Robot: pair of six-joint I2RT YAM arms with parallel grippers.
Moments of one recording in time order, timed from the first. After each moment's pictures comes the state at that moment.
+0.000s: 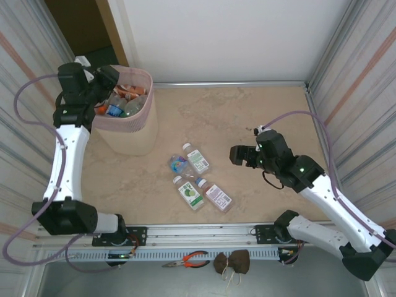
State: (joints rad) left arm 0.05 1.34 1.52 -0.45 0.30 -0.85; right arm 0.68 0.91 1.00 -0.84 0.15 0.60
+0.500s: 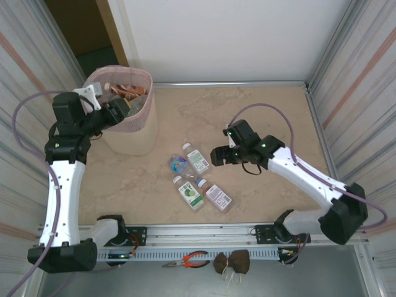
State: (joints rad) left arm 0.05 1.04 1.30 -0.68 0.50 -0.47; right arm 0.71 1.31 1.10 -0.77 -0.02 0.45
